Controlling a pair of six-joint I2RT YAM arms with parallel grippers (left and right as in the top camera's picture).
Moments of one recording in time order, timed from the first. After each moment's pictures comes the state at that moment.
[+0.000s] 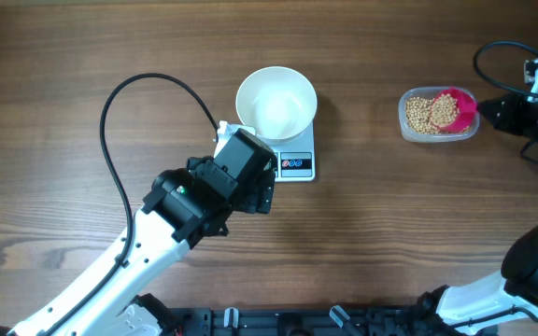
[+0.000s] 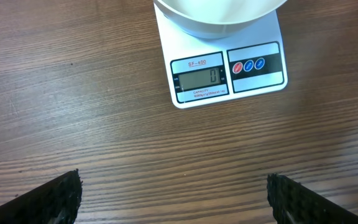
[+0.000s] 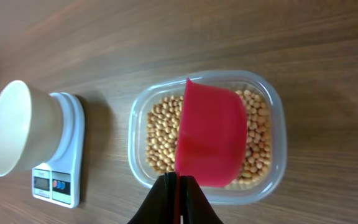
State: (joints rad) left arm -0.72 1.26 1.13 -1.01 -0.25 -0.47; right arm -0.58 1.76 1.41 -0.88 -0.74 -0.33
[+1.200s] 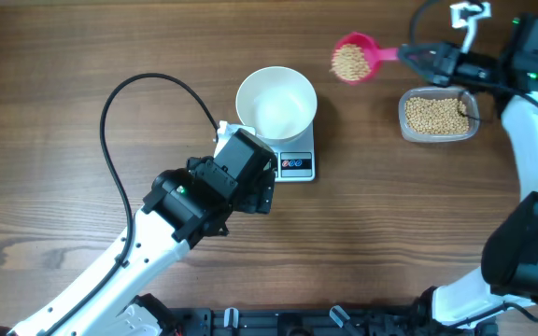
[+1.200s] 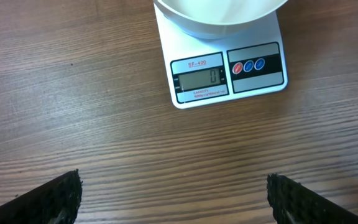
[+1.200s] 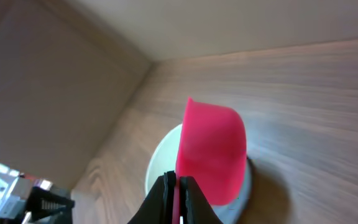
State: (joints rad) left arm -0.72 1.26 1.13 -1.01 -0.25 -0.47; right arm -0.22 1.77 1.40 -0.39 -1.20 0.07
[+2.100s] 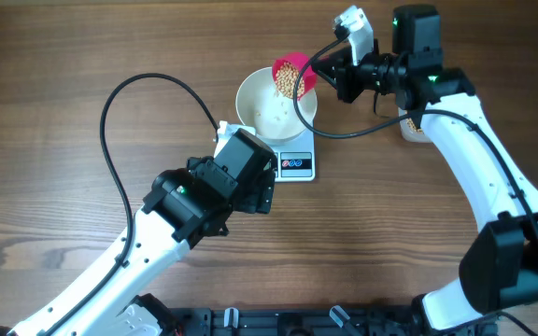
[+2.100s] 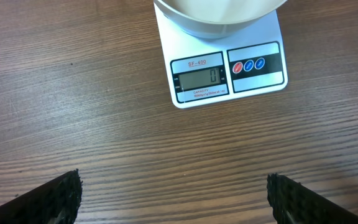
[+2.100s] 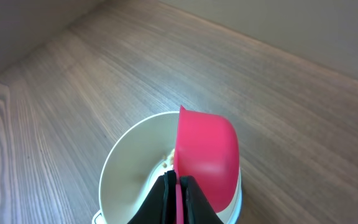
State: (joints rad) left arm -0.72 1.26 1.13 -1.01 -0.25 -0.47; right arm 0.20 1.71 1.40 -0.39 -0.68 -0.22
